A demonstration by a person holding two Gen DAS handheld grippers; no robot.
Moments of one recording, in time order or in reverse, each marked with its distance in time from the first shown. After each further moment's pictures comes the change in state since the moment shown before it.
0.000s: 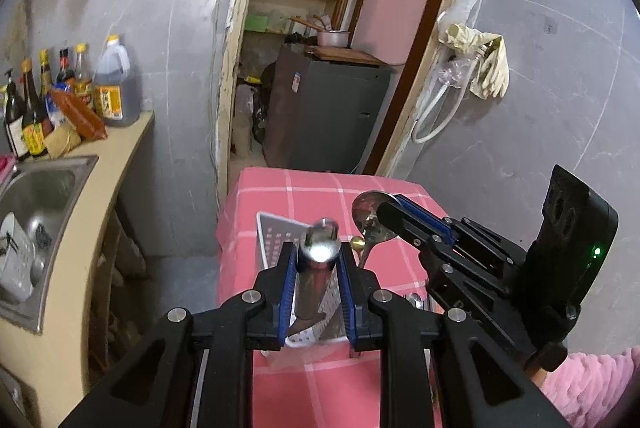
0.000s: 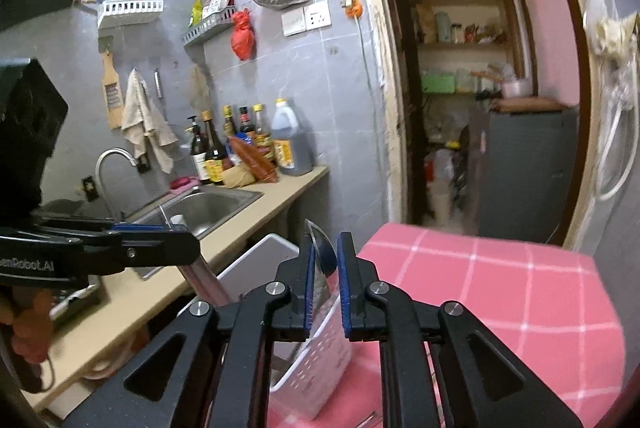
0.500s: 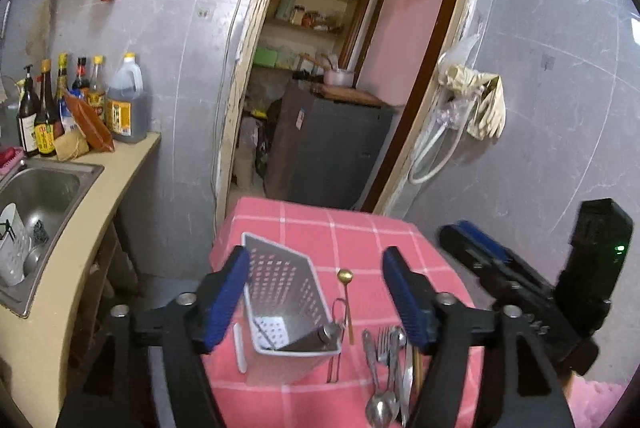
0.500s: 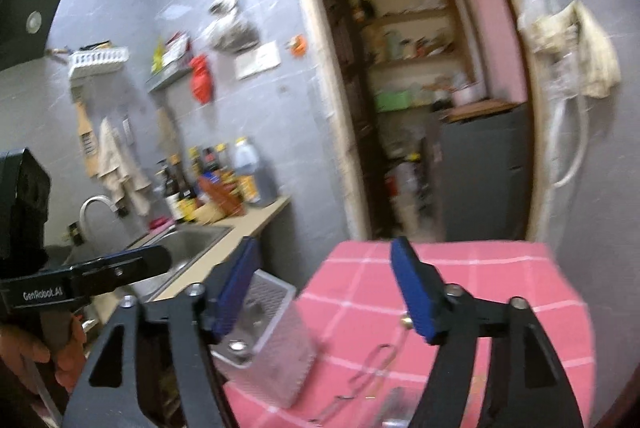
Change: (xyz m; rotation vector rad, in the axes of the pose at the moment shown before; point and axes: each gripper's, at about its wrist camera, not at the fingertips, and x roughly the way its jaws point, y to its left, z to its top) left arm -0.017 -0.023 -0.014 -0.047 -0.174 0.011; right arm -0.077 -0.040 -0.001 0.100 -0.125 -0.161
